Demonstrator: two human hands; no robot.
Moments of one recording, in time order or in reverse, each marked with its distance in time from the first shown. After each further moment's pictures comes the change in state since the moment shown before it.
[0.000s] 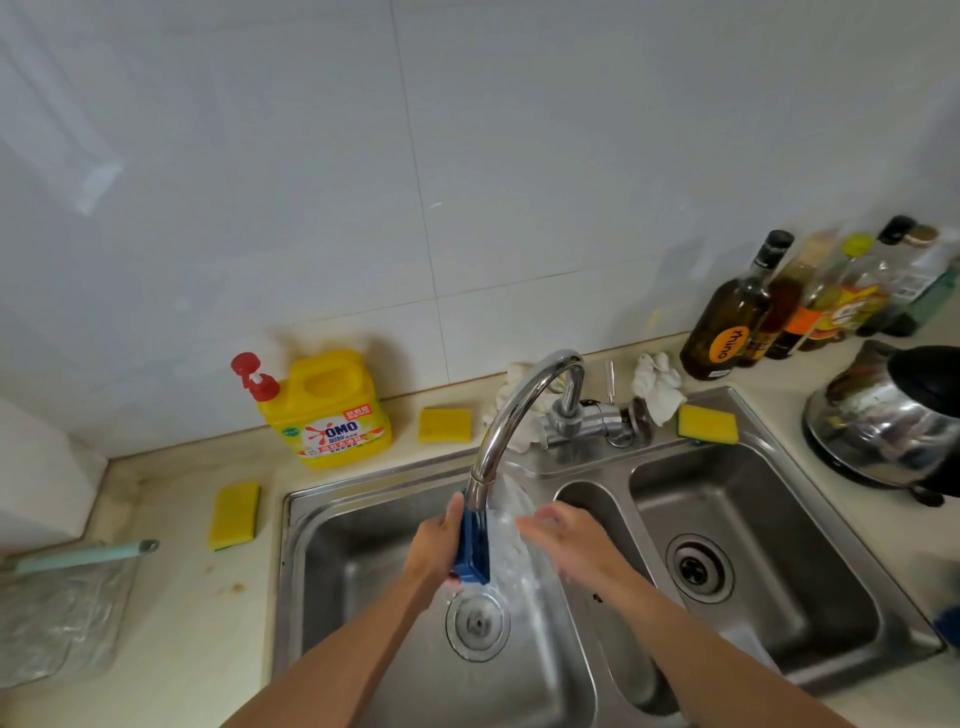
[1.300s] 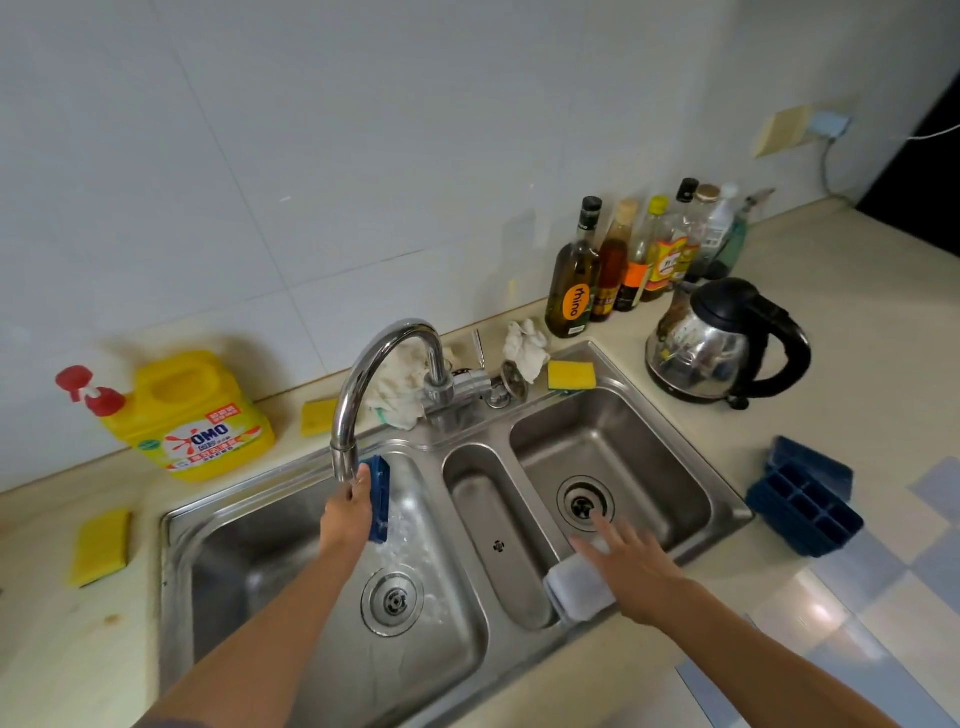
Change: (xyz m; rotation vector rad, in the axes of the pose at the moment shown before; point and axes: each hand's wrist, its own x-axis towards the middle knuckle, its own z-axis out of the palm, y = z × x) left_hand 0.003 0.006 0.044 0.091 0.207 0.133; right_hand -0.107 0.171 -0.100 -1.193 -0.142 0.141
